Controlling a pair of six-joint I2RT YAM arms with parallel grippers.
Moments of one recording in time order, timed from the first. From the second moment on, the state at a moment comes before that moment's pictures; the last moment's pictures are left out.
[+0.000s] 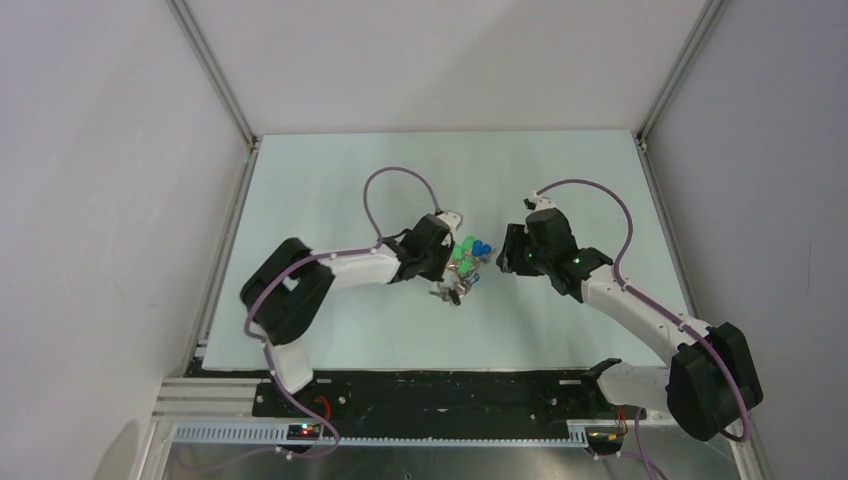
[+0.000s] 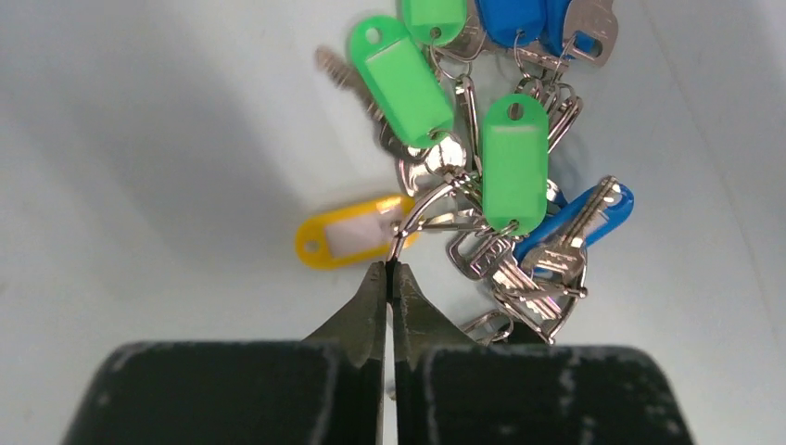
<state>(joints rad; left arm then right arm) -0.78 1.85 1.08 -0.11 -0.06 -0.28 0.51 1.20 0.77 -0.31 0.04 0.51</state>
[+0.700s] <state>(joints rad) -0.78 1.43 0.81 0.04 -0.11 -0.15 0.57 1.30 0.72 0.00 -0.28 0.37</state>
